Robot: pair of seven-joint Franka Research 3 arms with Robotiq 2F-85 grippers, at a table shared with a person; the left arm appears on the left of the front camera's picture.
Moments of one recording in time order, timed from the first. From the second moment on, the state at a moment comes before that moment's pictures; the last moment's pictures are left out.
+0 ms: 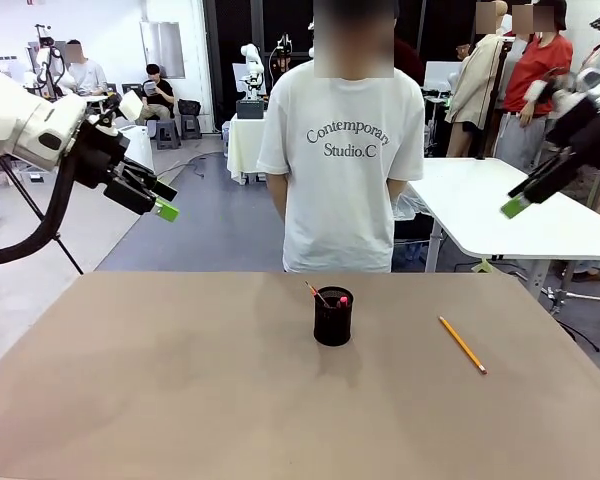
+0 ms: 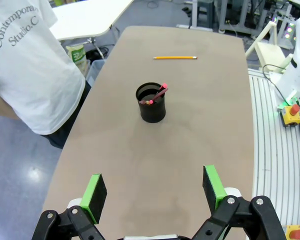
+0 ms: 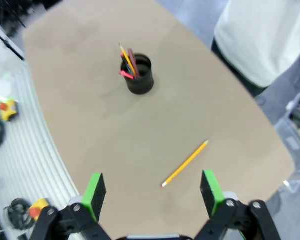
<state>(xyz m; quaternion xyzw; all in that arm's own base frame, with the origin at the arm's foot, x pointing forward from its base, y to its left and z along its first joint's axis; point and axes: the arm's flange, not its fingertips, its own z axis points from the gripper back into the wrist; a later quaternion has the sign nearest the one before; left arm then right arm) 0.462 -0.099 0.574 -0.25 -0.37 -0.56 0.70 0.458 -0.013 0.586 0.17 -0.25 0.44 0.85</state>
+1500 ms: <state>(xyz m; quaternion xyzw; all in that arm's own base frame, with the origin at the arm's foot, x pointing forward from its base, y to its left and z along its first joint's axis) 0.462 -0.099 0.574 -0.25 -0.37 -0.56 0.70 0.503 0.050 0.468 0.01 -0.11 0.26 0.96</state>
